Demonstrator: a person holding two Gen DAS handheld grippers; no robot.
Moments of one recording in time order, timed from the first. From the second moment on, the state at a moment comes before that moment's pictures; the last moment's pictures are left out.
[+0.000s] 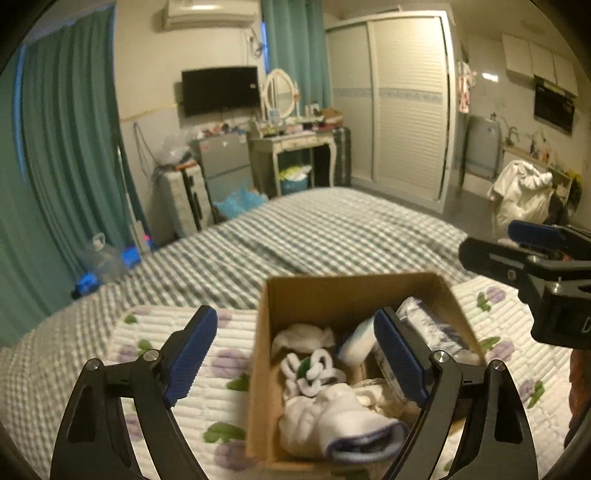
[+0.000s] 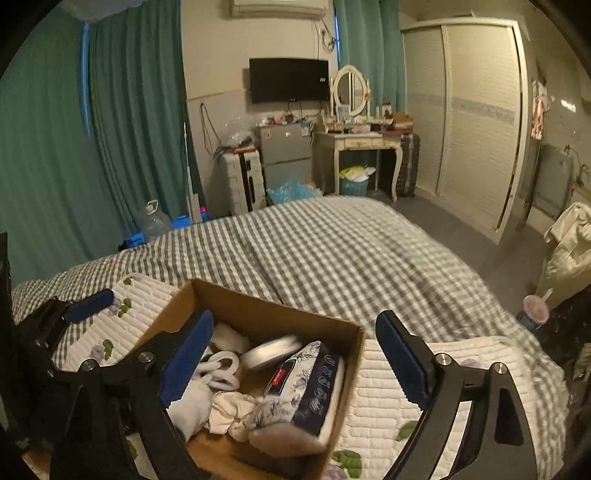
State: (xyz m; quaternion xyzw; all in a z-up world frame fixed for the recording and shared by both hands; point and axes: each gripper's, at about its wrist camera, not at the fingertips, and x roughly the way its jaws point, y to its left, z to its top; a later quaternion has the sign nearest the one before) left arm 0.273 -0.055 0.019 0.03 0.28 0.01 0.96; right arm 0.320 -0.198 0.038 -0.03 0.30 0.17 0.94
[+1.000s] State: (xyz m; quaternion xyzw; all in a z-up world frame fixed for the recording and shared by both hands) left arm 0.084 0.000 0.038 0.05 0.24 0.00 0.97; right arm 0.088 -0.155 0.075 -0.07 0.27 0.14 0.95
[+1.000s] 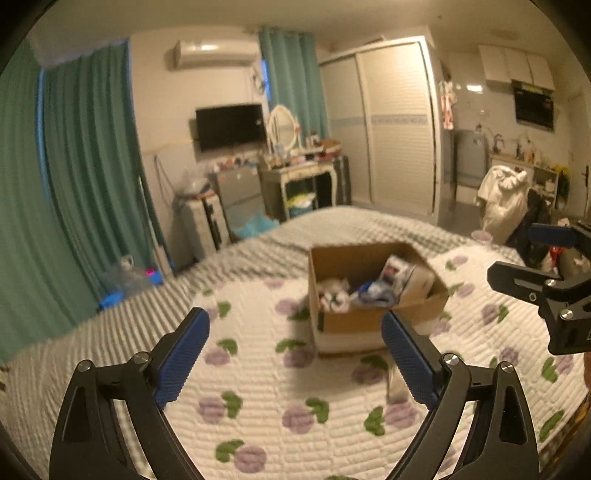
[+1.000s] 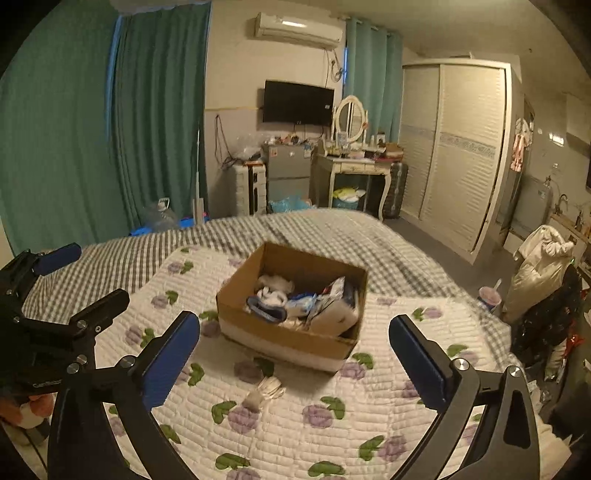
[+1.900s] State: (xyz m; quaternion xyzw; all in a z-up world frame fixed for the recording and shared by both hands) left arm 0.137 0.025 -0.109 0.01 0.37 0.01 0.93; right arm 0.169 -0.117 -0.145 -0.06 0.45 0.20 0.87
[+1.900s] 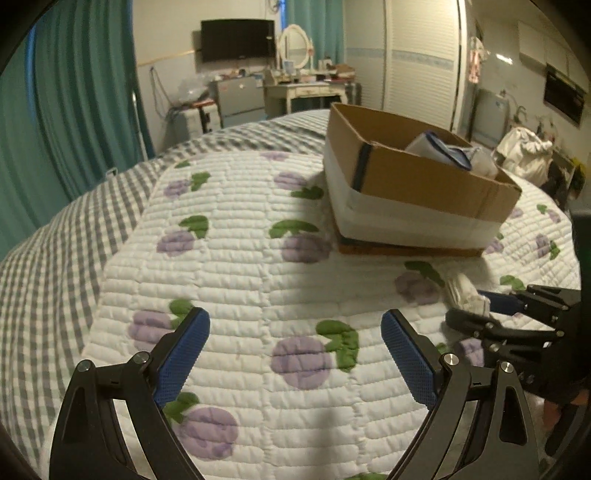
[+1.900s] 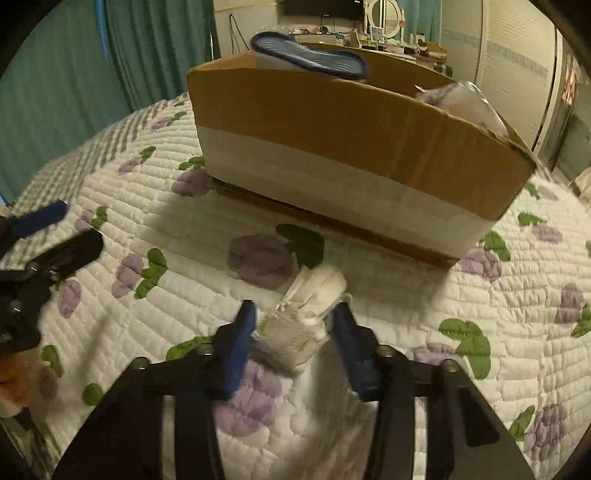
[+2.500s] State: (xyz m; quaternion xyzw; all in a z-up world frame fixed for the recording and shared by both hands) left arm 0.122 0.009 -0.059 -0.01 0.34 -0.03 0.94; right arm 0.148 -0.178 -0.069 -0.01 0.38 0.21 0.90
